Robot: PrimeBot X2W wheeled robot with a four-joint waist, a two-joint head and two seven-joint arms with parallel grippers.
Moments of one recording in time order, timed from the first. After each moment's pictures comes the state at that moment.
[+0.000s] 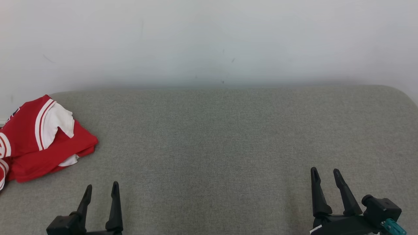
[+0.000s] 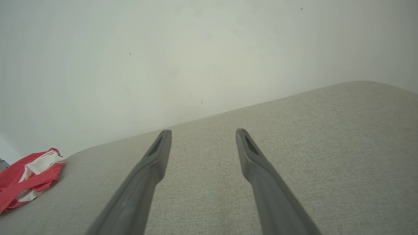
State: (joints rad) left arm -0.04 0.12 -0.03 0.20 -0.31 -0.08 -0.20; right arm -0.03 -0.05 0.03 0.20 0.36 0.13 -0.20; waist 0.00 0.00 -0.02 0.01
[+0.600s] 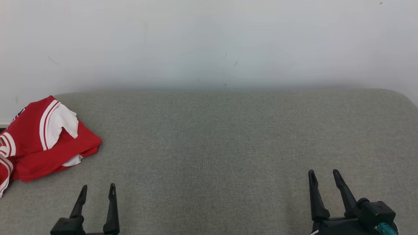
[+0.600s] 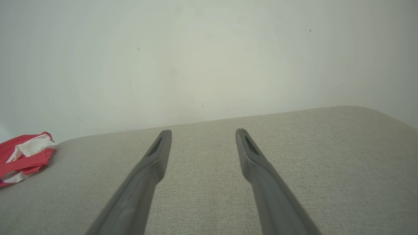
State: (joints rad) left arm -0.03 0.13 -0.02 0.21 -0.19 -0.05 -0.23; right arm -0.02 -0.05 0.03 0.19 0.22 0.13 -0.23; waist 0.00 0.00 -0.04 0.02
